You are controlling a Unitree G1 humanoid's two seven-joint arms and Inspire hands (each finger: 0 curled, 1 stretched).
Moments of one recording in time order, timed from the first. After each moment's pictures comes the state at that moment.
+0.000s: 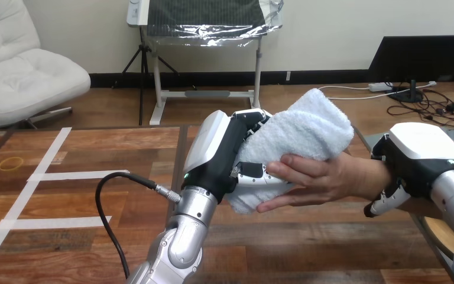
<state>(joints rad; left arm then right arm) -0.36 0.03 -0.30 0.51 0.51 -0.37 0.23 -0.27 -0.72 0.22 0.15 -0.75 0.15 0.26</state>
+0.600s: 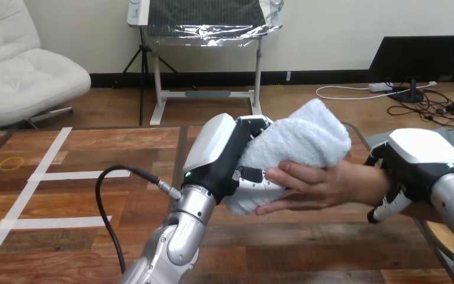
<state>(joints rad) -0.37 0.08 -0.34 0.45 0.60 -0.26 0.14 -0.25 -0.72 0.22 0.14 -0.76 0.15 0.31</state>
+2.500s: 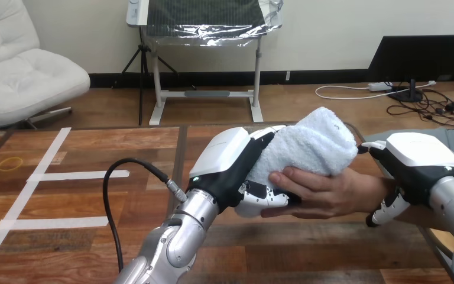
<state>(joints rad) -0.37 0.12 -0.38 0.43 0.62 -0.22 0.07 -0.25 -0.72 0.22 0.12 -0.76 0.15 0.33</state>
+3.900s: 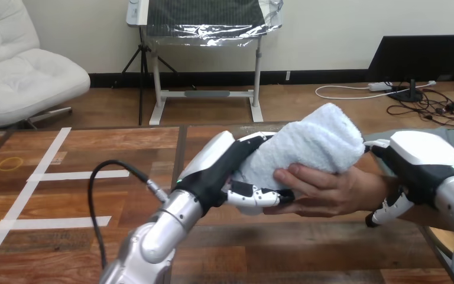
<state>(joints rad) -0.32 0.18 -0.31 0.34 0.38 -0.20 -0.15 -0.19 -0.72 0.16 -0.02 -0.74 0.21 0.40</state>
